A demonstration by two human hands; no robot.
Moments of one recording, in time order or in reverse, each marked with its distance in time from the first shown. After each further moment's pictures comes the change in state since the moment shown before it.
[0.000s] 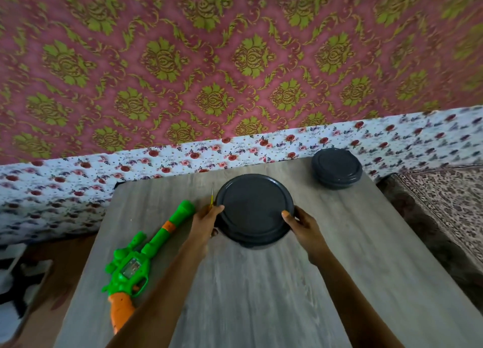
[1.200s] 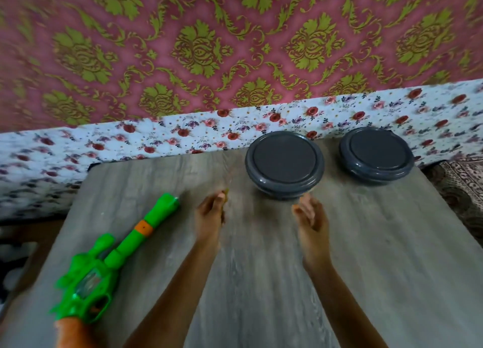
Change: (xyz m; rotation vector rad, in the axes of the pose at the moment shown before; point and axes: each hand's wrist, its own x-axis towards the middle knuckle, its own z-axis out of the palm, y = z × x) left_hand 0.101 -0.055 0.059 -0.051 0.173 0.172; right_hand 0.097 0.070 0.020 0.195 0.340 -0.060
